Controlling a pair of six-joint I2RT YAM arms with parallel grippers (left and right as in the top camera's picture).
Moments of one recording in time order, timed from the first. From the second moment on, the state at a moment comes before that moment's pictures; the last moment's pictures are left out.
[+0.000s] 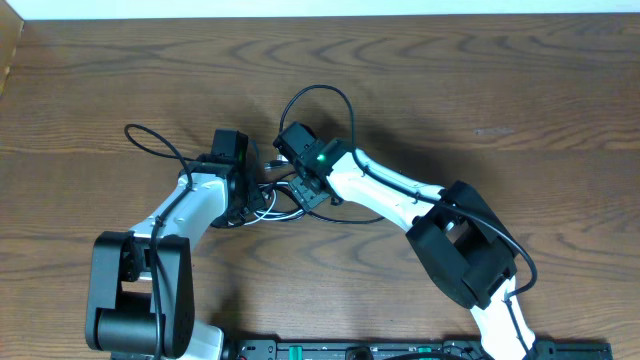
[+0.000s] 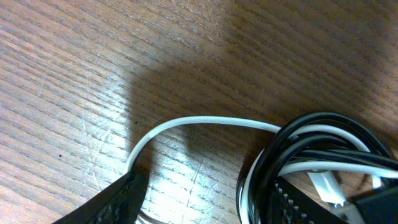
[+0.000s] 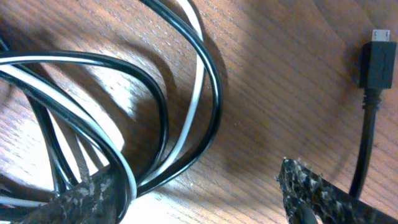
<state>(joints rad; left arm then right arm) -0.11 1.67 0.85 -0.61 -0.07 -0.55 0.81 2.17 1.57 -0.72 0.13 0.18</state>
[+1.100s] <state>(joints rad) -0.06 1.67 0.86 -0.61 0.00 -0.54 0.65 2.23 1.64 -0.80 0.03 0.12</state>
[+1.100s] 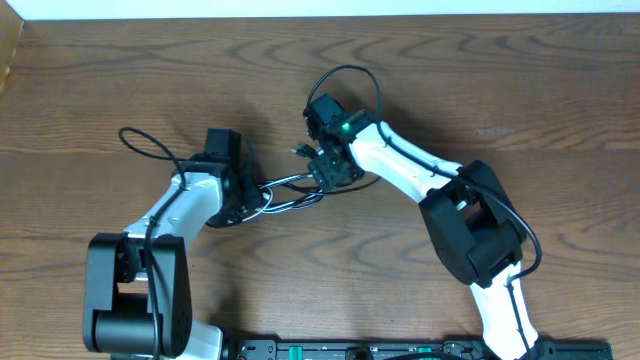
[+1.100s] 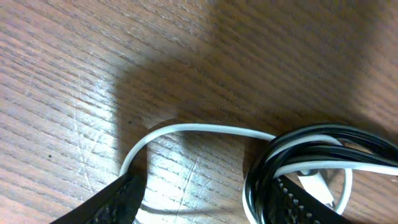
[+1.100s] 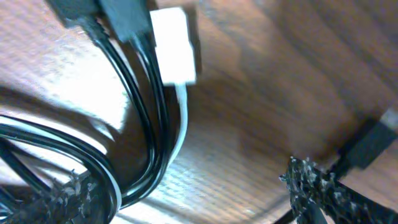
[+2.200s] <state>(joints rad) 0.07 1.70 0.94 -0.75 -0.04 -0.49 0.55 2.23 1.64 -0.80 0.03 0.11</state>
